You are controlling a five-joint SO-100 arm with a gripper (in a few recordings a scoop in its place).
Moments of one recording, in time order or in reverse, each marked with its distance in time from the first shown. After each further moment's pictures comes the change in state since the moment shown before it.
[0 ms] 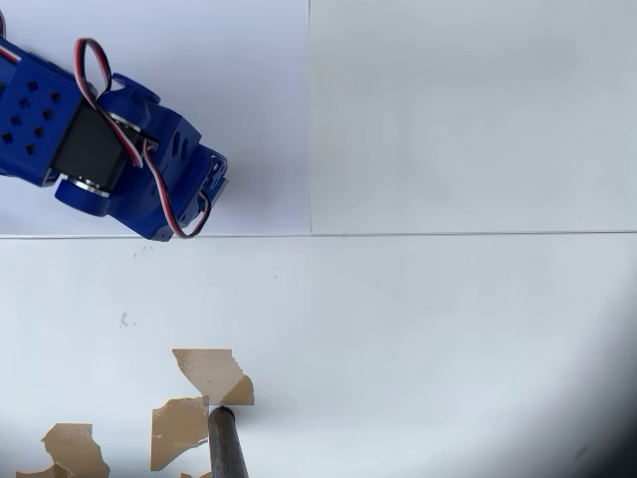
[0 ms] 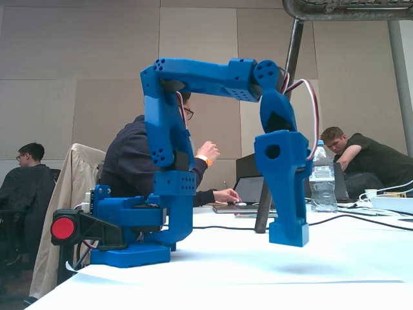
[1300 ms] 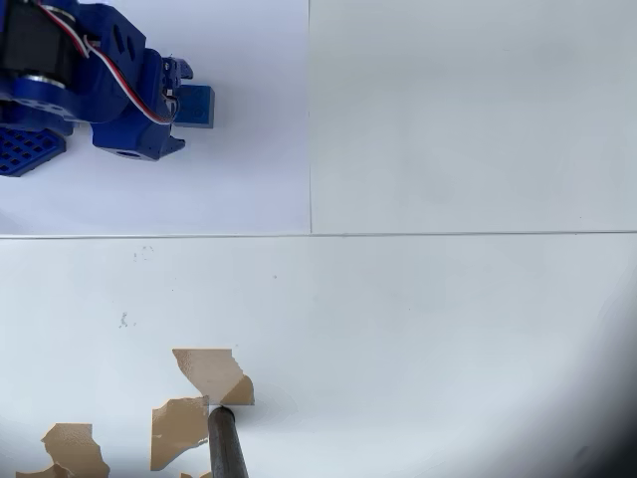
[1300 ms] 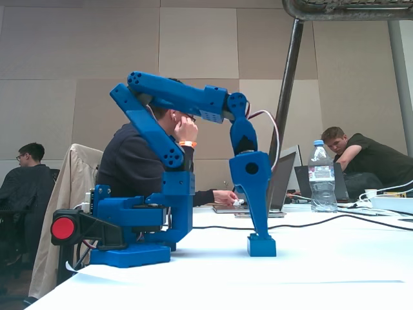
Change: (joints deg) arm -24.7 23.8 26.7 -5.4 -8.3
